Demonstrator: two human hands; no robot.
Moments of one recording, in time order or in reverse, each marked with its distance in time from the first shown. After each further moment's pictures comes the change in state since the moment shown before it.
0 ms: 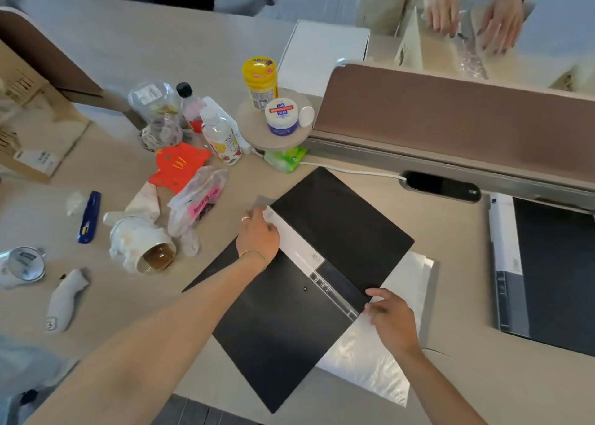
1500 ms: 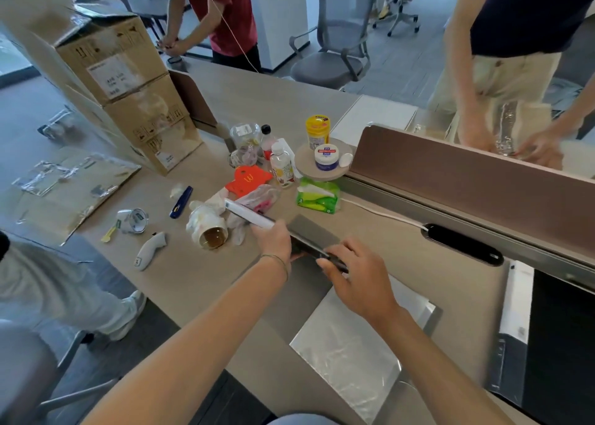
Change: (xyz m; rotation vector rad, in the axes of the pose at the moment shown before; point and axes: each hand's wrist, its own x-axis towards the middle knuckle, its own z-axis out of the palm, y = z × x) left_hand -0.146 0.095 -0.096 -1.373 0.295 -0.538; right_hand -0.046 -0.140 -0.068 -0.211 -0.019 -1.313
